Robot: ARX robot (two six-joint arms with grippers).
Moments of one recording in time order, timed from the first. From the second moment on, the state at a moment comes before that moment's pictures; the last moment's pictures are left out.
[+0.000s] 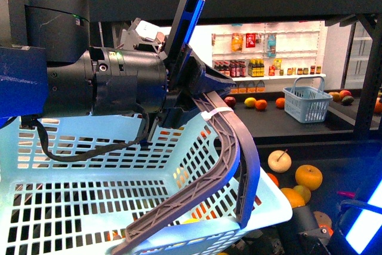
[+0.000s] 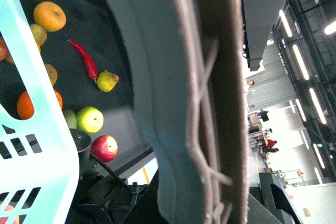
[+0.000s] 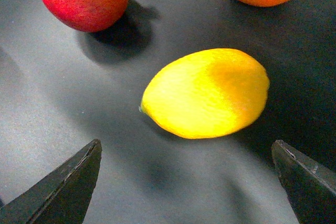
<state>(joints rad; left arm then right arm) -0.39 1.78 1.12 0.56 0.66 -0.93 0.19 2.69 1.42 0.52 -0.43 -0.31</state>
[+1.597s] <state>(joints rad) -0.39 1.78 1.12 0.56 0.66 -0.93 0.24 2.91 1.73 0.45 -0.28 -0.31</state>
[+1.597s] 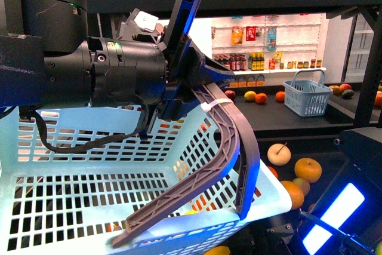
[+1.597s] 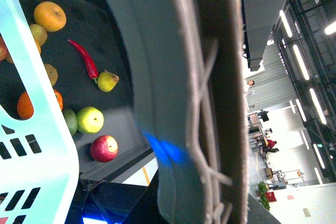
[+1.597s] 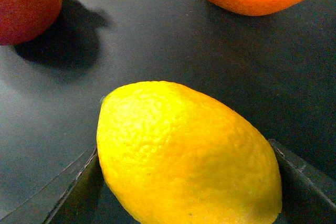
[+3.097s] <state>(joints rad) -0.39 1.78 1.12 0.56 0.66 -0.93 -0.04 1.85 1.10 0.63 -0.44 -0.02</state>
